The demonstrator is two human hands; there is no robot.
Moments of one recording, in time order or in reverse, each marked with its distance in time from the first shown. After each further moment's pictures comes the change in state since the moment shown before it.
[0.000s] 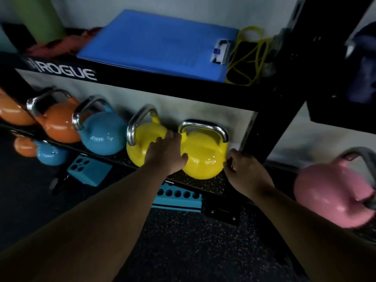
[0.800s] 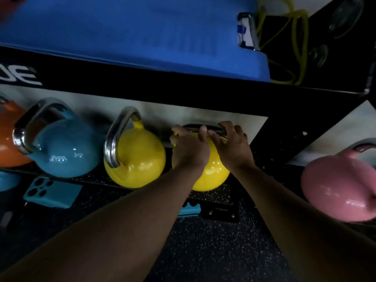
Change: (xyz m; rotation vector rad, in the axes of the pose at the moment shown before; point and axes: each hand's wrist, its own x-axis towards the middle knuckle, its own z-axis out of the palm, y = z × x) left_hand 0.098 0.034 0.051 -0.866 0.083 -0.319; right_hand 0.119 -0.021 0.065 0.145 0.238 0.266
